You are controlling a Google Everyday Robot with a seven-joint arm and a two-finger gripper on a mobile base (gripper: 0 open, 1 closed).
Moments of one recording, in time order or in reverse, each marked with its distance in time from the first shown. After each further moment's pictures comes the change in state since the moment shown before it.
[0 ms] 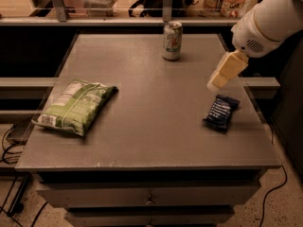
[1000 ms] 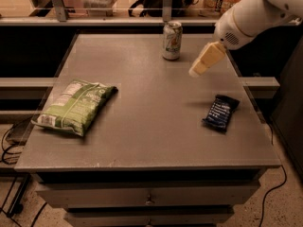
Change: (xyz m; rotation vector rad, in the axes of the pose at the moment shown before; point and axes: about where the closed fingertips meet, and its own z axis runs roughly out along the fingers) arm -0.040 -0.036 0.057 -0.020 -0.121 0.045
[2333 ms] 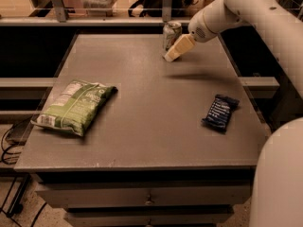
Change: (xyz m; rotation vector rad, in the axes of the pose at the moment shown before) arm -0.052 -0.063 0.105 -0.019 -0.154 0.097
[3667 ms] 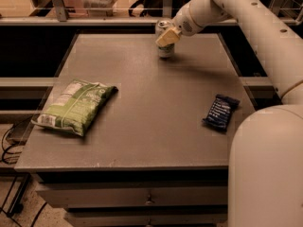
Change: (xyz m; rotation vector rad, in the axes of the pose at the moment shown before) arm -0.044 0.007 0.028 -0.071 -0.077 -0.082
